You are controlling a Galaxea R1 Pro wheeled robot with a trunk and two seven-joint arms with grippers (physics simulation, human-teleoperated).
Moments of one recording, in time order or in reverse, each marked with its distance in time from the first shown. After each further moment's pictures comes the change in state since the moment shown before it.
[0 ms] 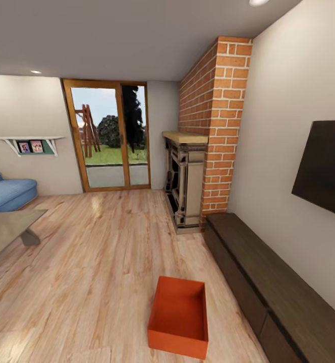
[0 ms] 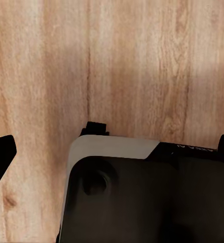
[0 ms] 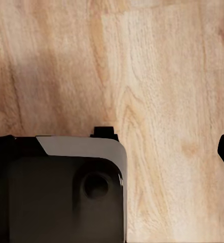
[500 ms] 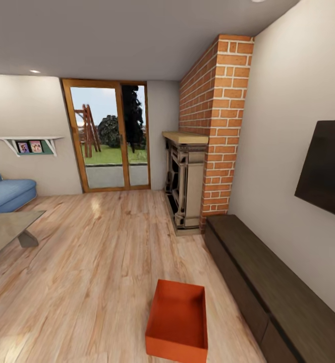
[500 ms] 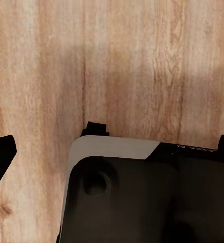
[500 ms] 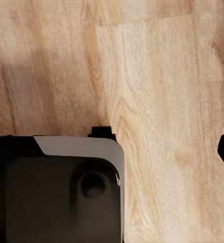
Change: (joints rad) left arm 0.000 0.000 0.001 0.000 -0.001 -0.002 0.001; right arm 0.000 -0.003 0.005 0.000 0.001 0.001 -0.003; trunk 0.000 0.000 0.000
